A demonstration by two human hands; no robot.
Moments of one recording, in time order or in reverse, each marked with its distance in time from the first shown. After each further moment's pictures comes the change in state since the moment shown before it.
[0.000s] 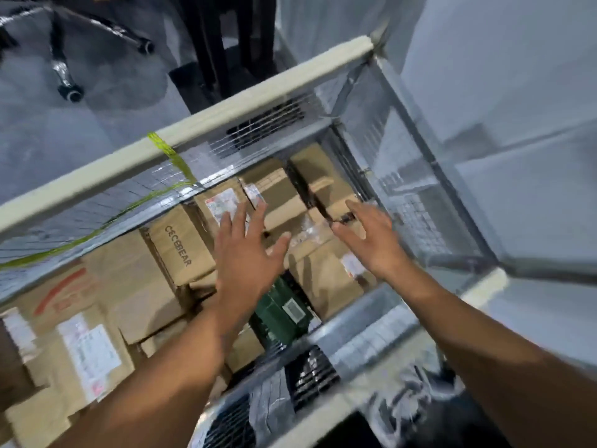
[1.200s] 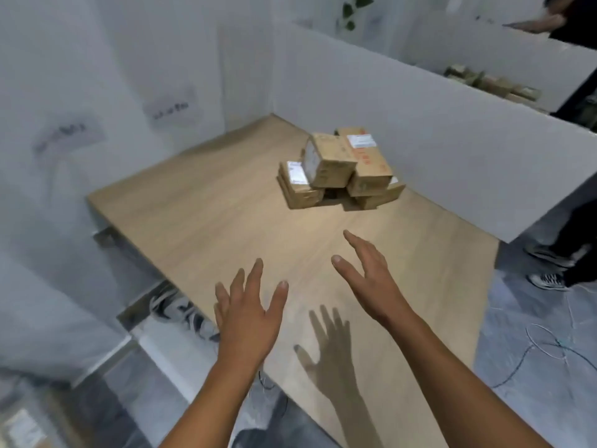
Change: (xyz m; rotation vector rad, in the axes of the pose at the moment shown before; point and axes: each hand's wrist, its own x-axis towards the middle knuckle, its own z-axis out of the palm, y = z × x) left_hand -0.732 0.152 -0.015 0.234 -0.949 1.374; right_hand -0.958 0.014 0.142 0.748 1.532 1.046
